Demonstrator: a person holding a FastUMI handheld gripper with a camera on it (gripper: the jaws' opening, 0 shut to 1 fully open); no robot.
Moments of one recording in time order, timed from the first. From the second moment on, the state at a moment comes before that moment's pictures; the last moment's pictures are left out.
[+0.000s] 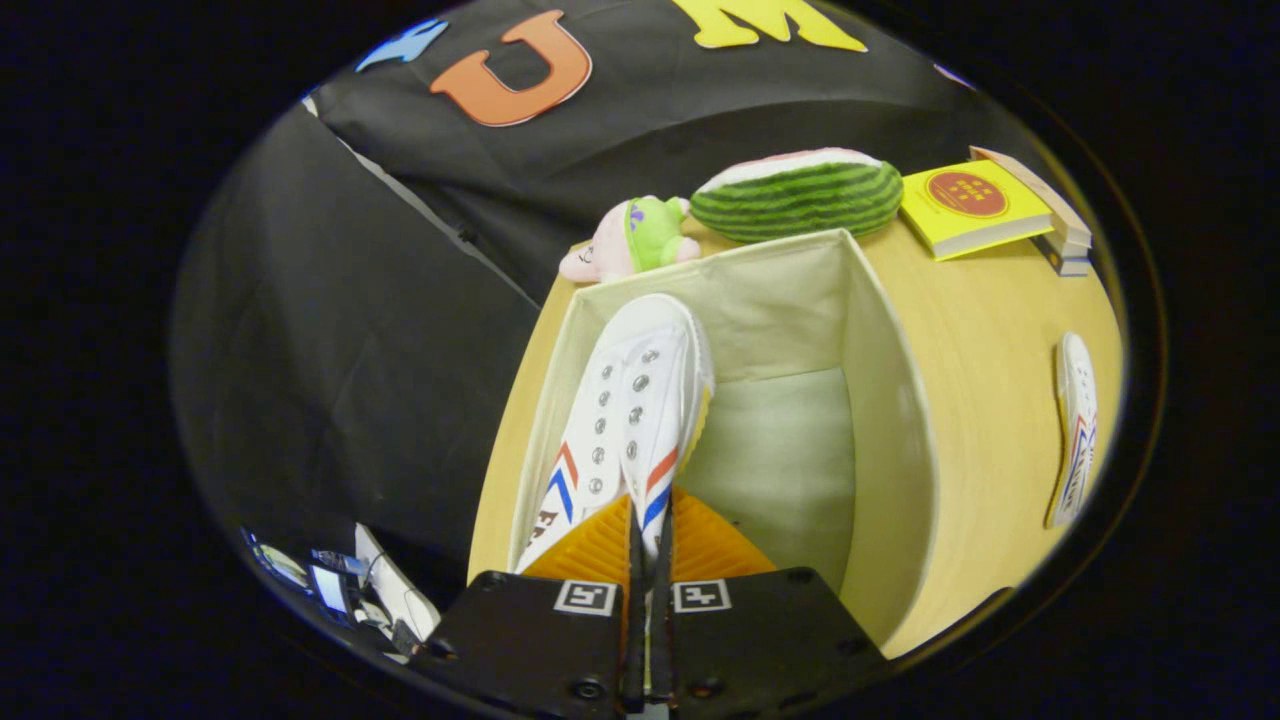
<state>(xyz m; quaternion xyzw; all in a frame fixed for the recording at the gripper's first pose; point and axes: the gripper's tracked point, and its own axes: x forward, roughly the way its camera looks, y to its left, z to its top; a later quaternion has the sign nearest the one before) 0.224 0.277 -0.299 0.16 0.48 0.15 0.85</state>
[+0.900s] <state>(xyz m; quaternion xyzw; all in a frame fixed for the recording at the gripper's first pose) 0.187 0.064 -0.219 0.06 0.45 0.11 0.88</state>
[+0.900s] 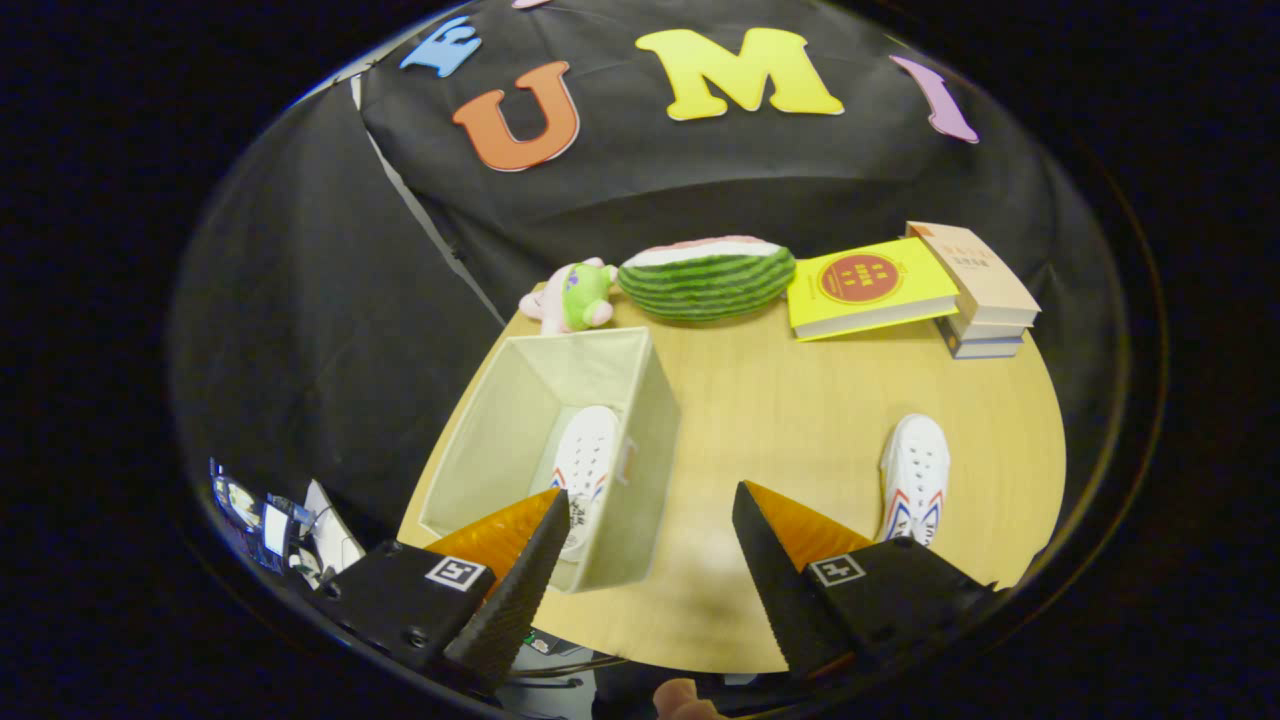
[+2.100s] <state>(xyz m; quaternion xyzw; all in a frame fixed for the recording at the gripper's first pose) 0.166 -0.191 -0.370 0.02 0.60 -0.03 0.80</state>
